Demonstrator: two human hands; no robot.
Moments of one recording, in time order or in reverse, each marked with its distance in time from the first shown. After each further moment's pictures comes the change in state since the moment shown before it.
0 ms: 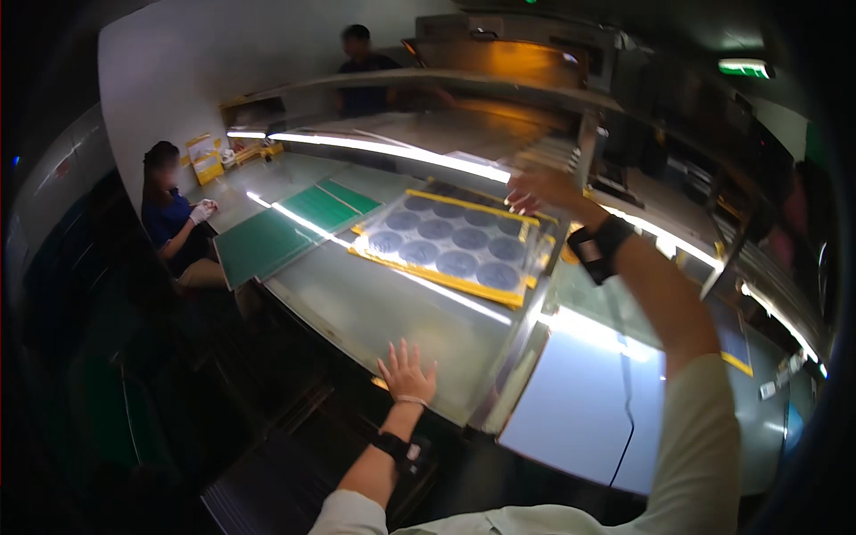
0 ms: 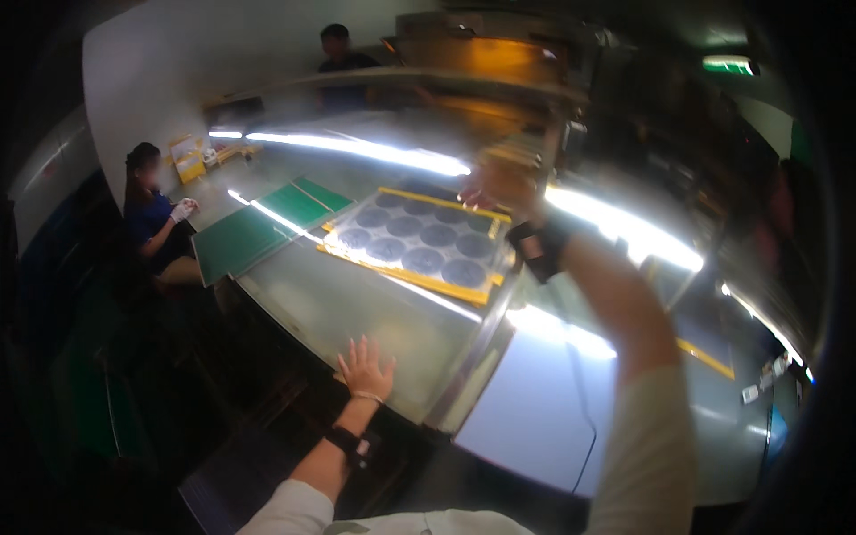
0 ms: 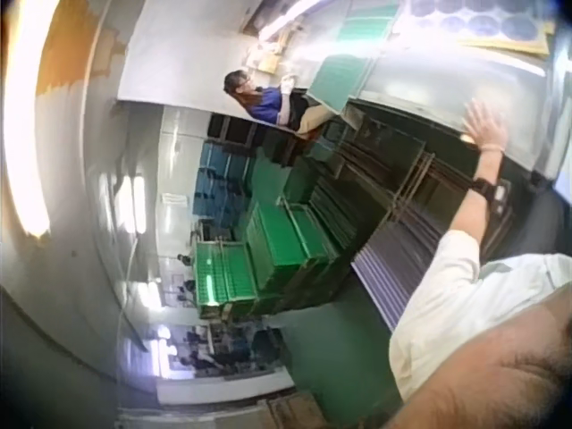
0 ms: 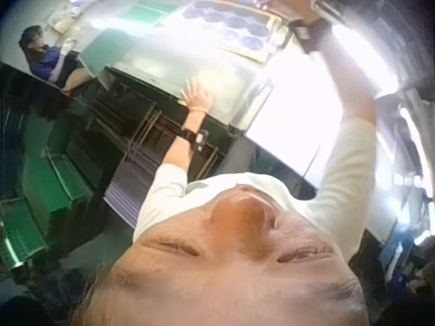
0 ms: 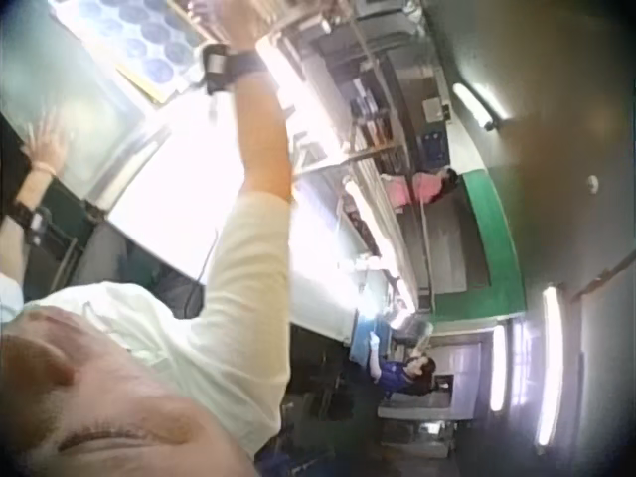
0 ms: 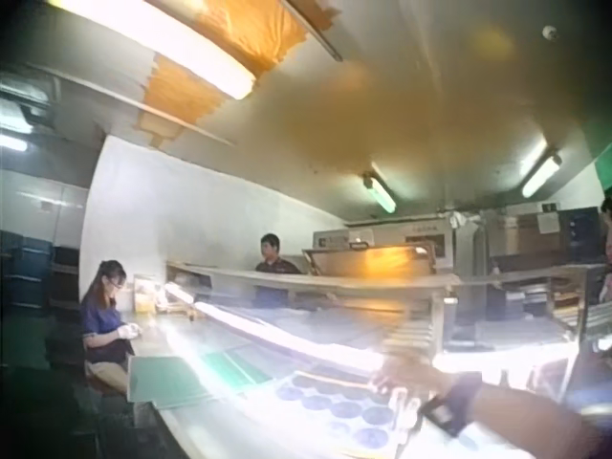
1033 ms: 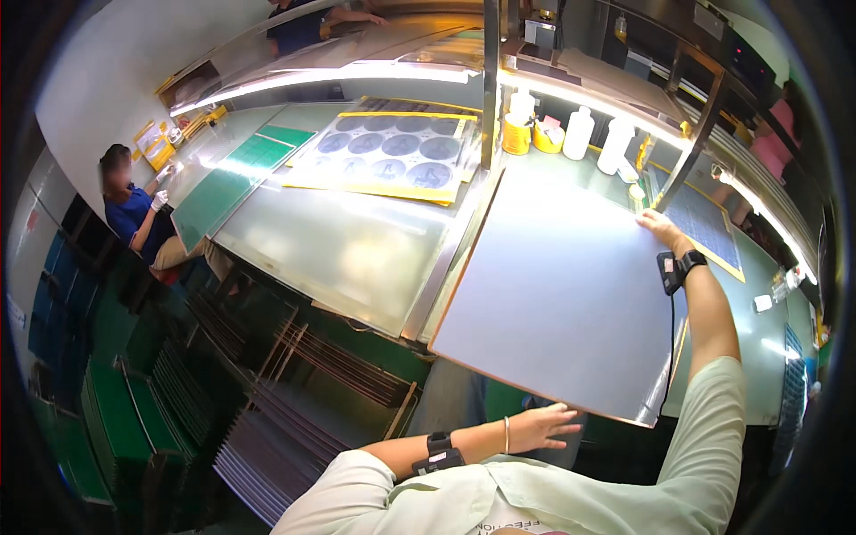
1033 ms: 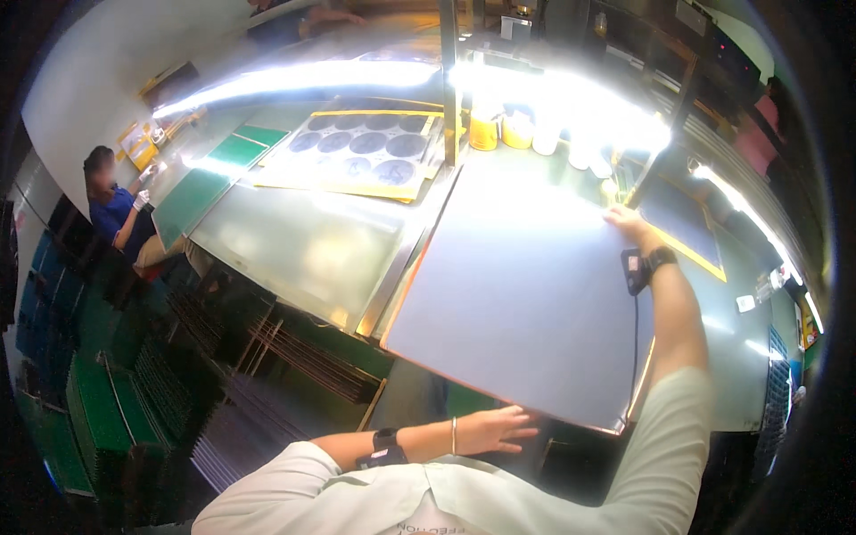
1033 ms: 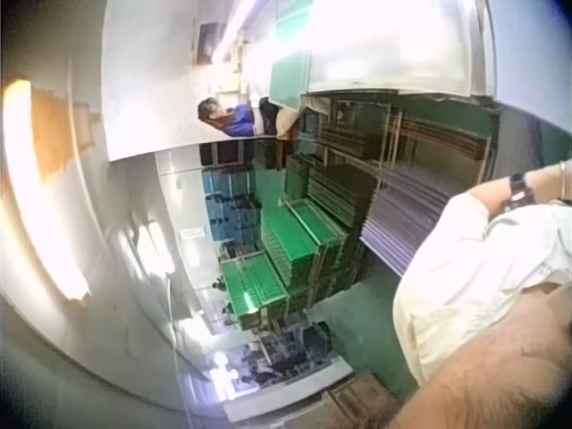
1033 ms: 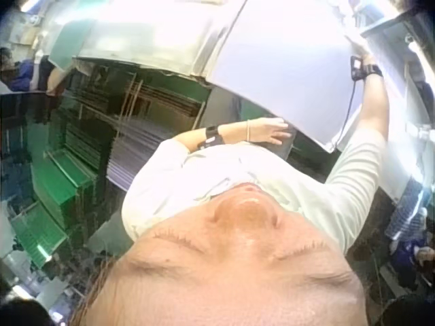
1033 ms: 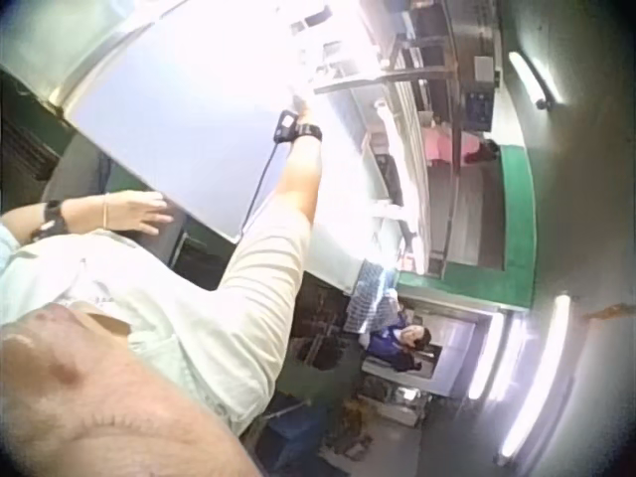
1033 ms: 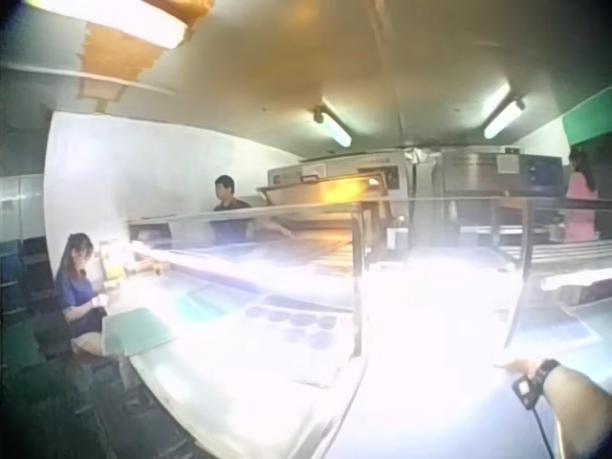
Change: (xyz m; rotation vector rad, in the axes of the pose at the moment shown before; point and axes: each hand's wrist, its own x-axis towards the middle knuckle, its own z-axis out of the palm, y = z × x) left_hand -0.238 0.256 -0.082 -1.685 -2.173 -0.677; right_hand -0.409 0.229 -0.147 -0.436 0.430 0.636
